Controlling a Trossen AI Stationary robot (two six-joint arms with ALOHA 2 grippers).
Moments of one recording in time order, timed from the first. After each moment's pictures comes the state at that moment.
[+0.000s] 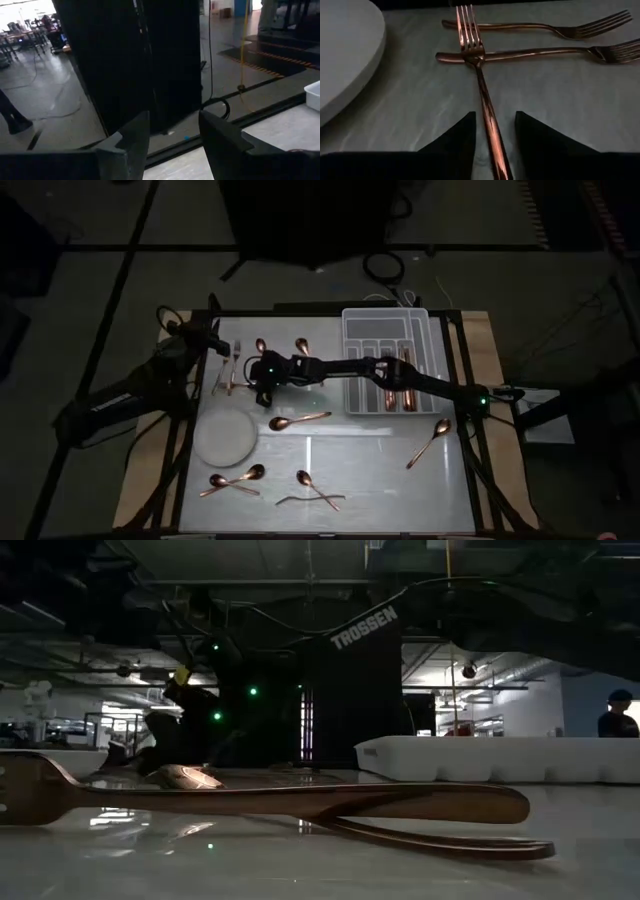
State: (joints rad) left arm 0.52 0.36 0.33 -0.14 -0.70 0.06; right arm -0.16 2.81 2.35 -0.14 -0.09 -0.01
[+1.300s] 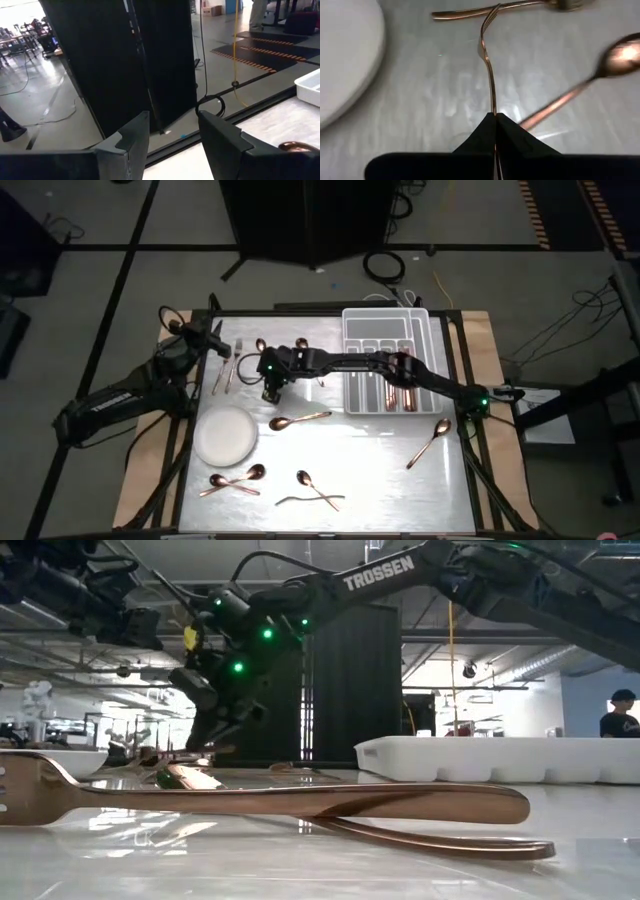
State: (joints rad) left arm 0.52 0.36 0.33 -0.15 -0.66 0.09; right arm -0.14 2.61 2.34 -0.56 0.03 0.15
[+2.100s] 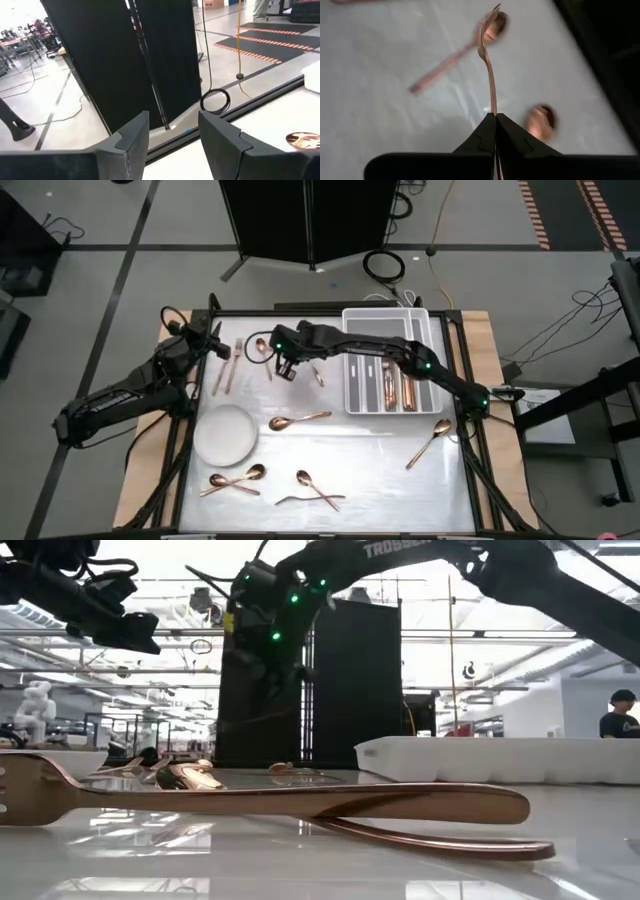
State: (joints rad) left arm 0.52 0.35 0.33 -0.19 -0.67 0.11; right arm -0.21 2.46 2.34 -0.89 0.25 0.15
